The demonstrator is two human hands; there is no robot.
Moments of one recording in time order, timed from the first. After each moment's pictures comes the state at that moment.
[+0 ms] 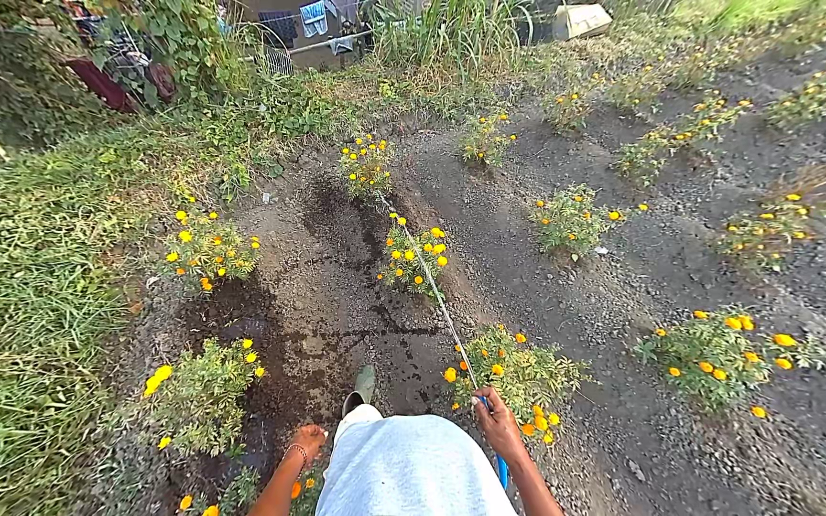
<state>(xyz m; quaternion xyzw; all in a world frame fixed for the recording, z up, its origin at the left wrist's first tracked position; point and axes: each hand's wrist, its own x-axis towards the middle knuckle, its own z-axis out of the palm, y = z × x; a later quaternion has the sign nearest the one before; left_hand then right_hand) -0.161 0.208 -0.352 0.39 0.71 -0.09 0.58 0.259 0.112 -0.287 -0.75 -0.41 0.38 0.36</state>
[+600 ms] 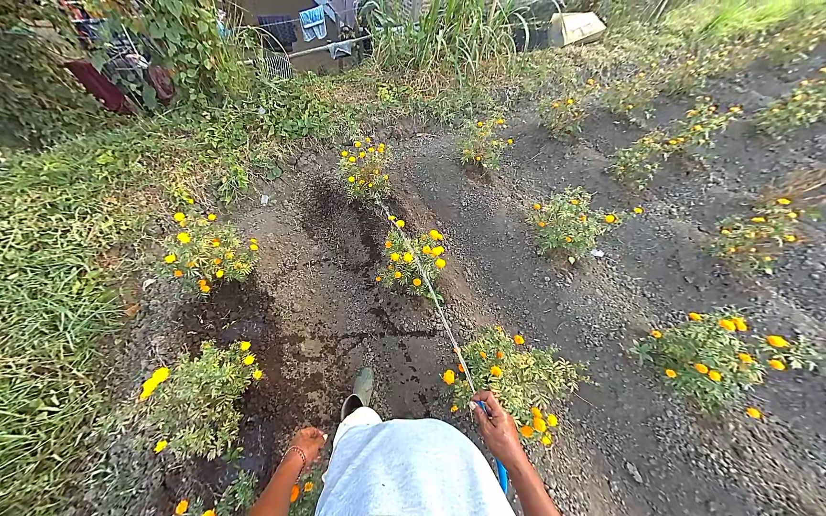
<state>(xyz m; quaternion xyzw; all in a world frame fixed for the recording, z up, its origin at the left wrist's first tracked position) -0.162 0.208 -0.354 0.40 0.70 -0.10 0.58 0.257 0.108 -0.285 -0.76 -0.42 0.38 0.33</state>
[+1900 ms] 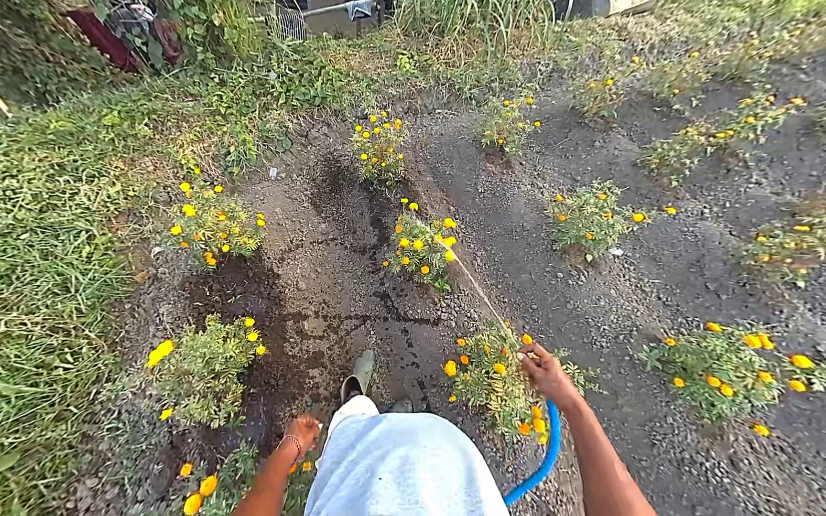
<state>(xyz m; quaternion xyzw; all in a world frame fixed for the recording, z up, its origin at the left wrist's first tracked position) -0.172 0.203 -0.357 0.39 0.71 -0.11 0.58 0.381 0.194 -0.240 -0.75 -0.37 0.48 0.27</state>
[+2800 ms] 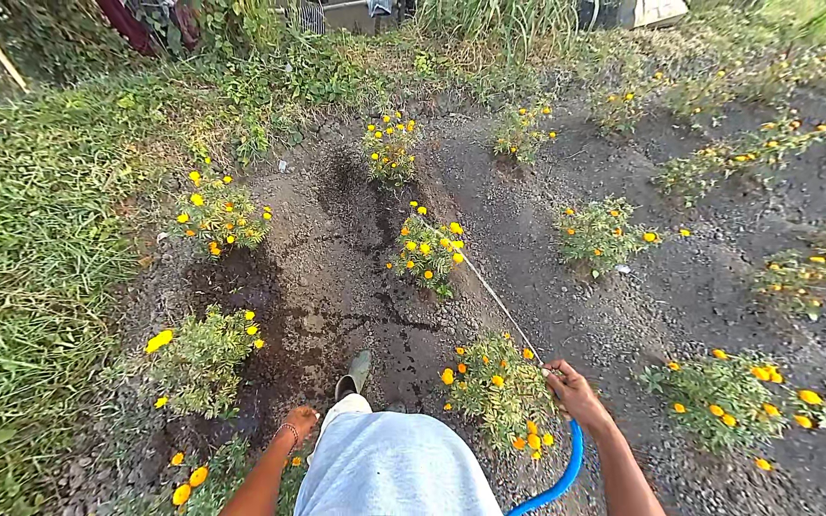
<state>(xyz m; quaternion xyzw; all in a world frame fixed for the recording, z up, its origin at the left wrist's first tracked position) -0.161 0.221 -0.355 0.36 0.71 -0.09 0.59 0.424 0.188 -0.227 -0.73 -0.33 0.50 0.31</state>
